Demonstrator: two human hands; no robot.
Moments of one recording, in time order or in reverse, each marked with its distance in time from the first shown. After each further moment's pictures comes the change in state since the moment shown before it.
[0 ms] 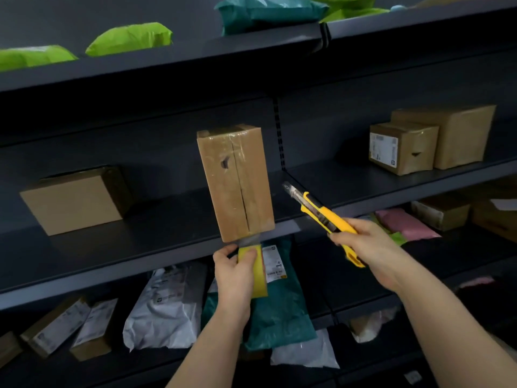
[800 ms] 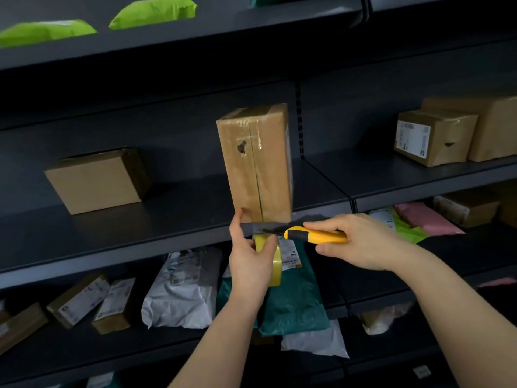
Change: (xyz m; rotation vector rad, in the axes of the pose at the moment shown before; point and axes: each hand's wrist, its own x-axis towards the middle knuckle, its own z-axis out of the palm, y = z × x) left_hand 0.009 -0.011 -0.017 0.280 -0.015 0.282; right_hand 0.011 -0.019 0.029 -0.938 -0.275 -0.370
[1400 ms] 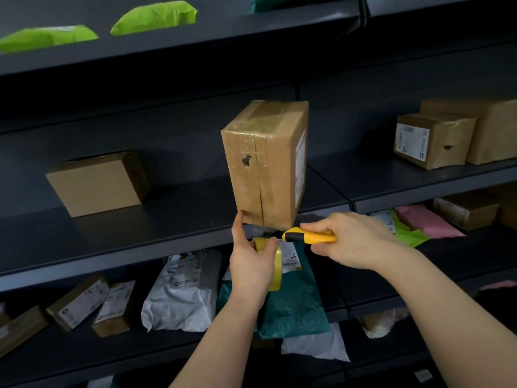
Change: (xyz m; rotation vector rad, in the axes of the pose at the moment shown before) left_hand 0.002 0.011 0.001 0.034 -0.010 -0.068; right_hand 0.004 -0.019 -0.005 -0.178 0.034 0.050
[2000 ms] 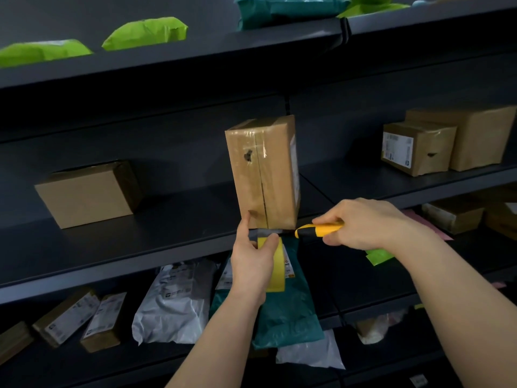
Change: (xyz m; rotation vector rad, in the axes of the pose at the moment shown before) left_hand 0.007 0.013 0.015 -0.203 -0.085 -0.039; right_hand -0.003 0.013 -0.047 -0.056 -0.095 0.117
